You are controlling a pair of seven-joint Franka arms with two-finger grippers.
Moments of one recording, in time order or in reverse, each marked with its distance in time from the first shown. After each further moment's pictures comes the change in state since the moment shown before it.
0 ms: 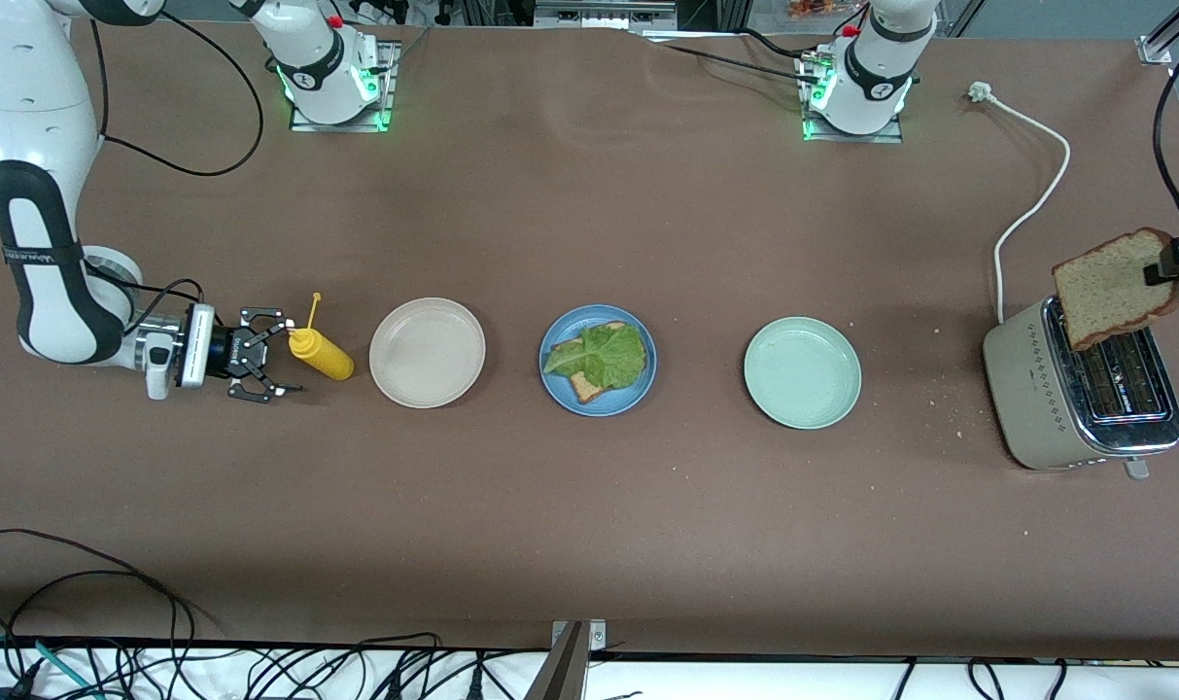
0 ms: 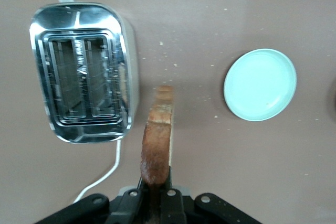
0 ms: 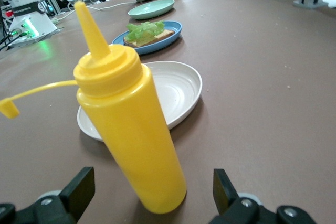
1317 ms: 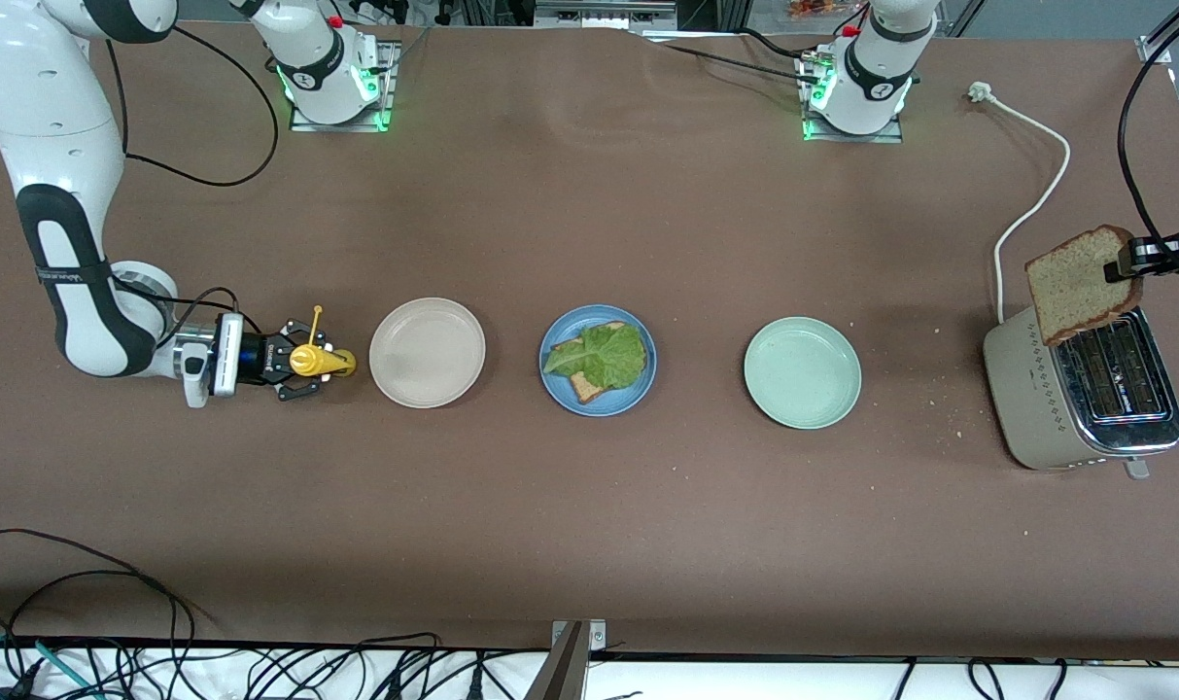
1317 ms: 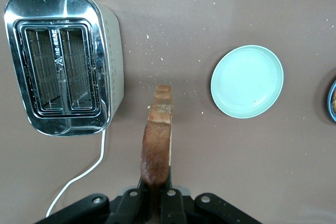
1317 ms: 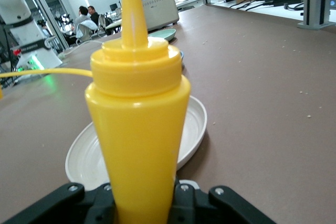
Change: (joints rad) left arm 0.001 -0.009 -0.059 -0.023 -0.011 -0.013 -0.089; right arm -0.003 0.061 0.067 0.030 0.097 -0.045 0.037
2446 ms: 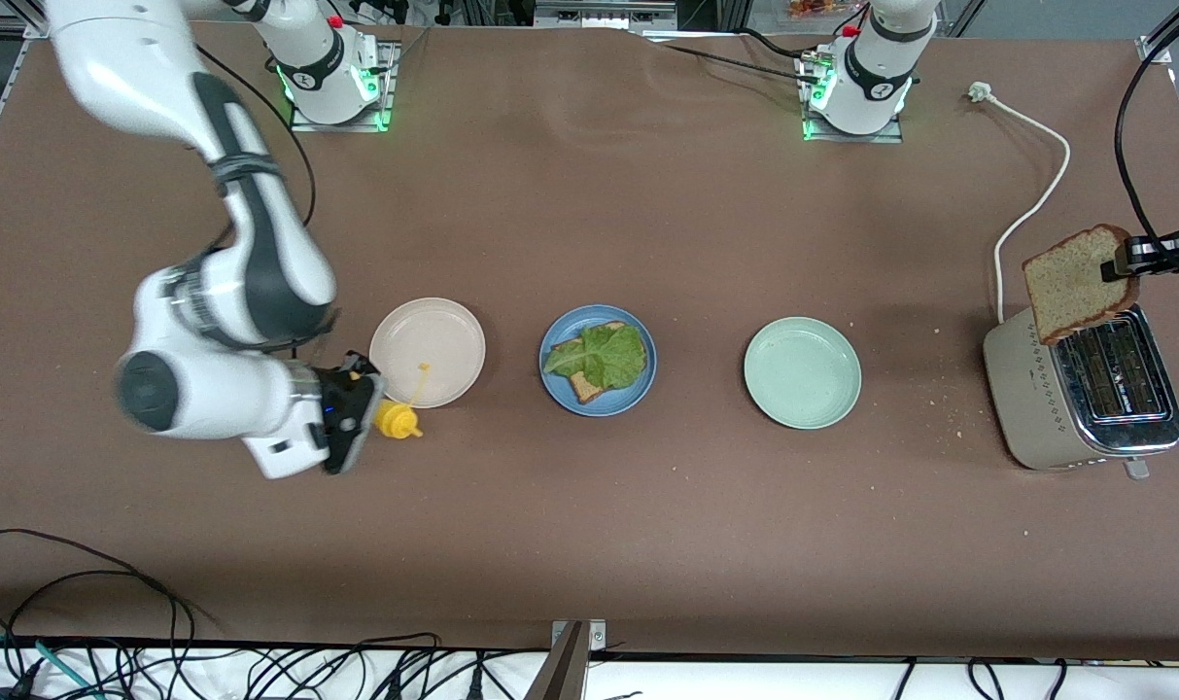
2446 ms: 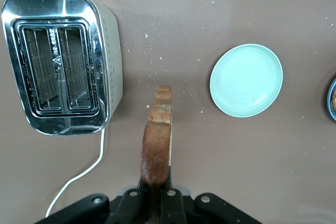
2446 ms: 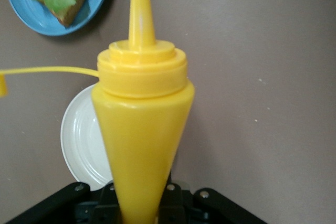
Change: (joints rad) left arm 0.000 -0.003 -0.005 -0.004 0.000 -0.001 -0.002; right arm 0.352 -0.038 0.172 0.595 -1.115 0.056 1.364
